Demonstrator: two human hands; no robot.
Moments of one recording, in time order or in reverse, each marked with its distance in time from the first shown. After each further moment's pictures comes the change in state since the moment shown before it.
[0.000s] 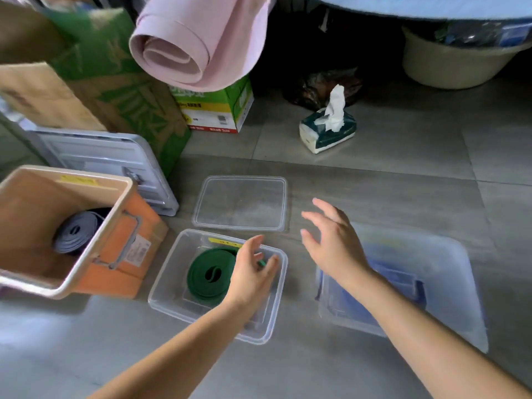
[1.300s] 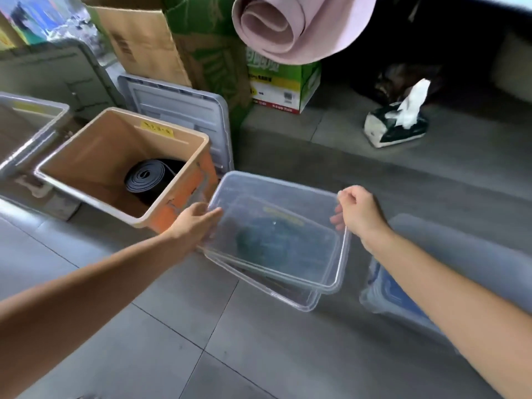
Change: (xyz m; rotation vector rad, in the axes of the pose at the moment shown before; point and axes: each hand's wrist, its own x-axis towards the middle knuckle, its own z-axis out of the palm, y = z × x) left_hand 0.004 -0.038 -0.186 -0.121 0.094 -0.180; right_hand 0.038 -0.050 0.049 0.513 -0.164 0.420
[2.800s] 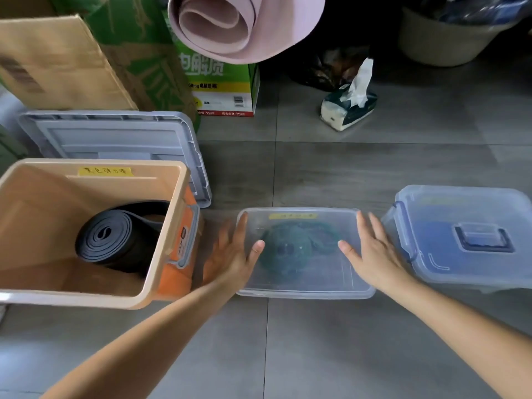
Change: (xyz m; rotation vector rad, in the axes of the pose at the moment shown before) left_hand 0.093 -0.066 0.020 0.902 -0.179 0.535; right_hand -0.060 0.068 0.047 -0.825 0.118 0.141
